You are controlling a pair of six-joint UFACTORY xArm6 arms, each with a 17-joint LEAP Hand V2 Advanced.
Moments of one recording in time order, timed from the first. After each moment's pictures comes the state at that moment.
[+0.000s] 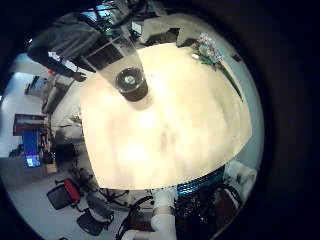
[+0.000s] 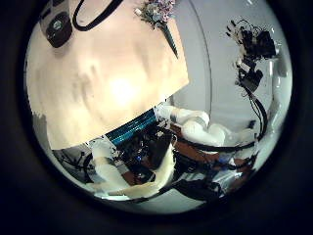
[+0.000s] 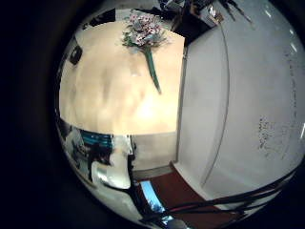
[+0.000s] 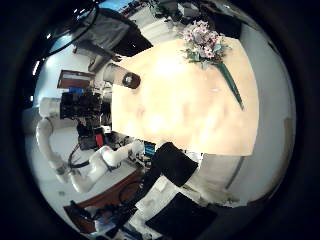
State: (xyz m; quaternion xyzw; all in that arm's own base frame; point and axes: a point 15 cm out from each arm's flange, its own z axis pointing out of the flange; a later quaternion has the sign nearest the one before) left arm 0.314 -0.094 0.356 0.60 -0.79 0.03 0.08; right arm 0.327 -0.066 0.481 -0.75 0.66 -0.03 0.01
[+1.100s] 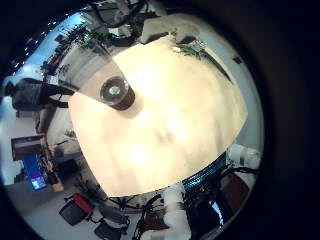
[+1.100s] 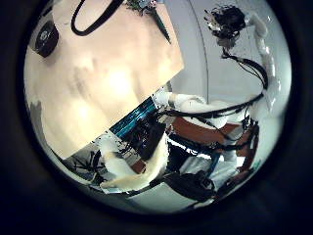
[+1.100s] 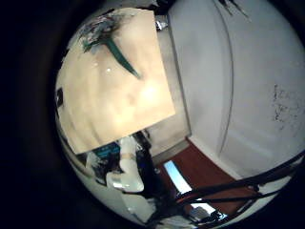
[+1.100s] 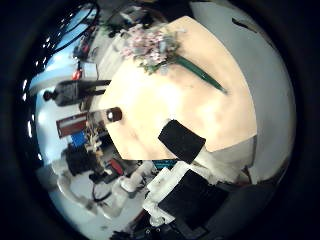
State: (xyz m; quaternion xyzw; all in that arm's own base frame) left arm 0.318 -0.118 0.359 0.49 -0.86 0.02 0.11; right arm 0.366 -0.218 0.376 -0.51 0.85 0.11 -0.06
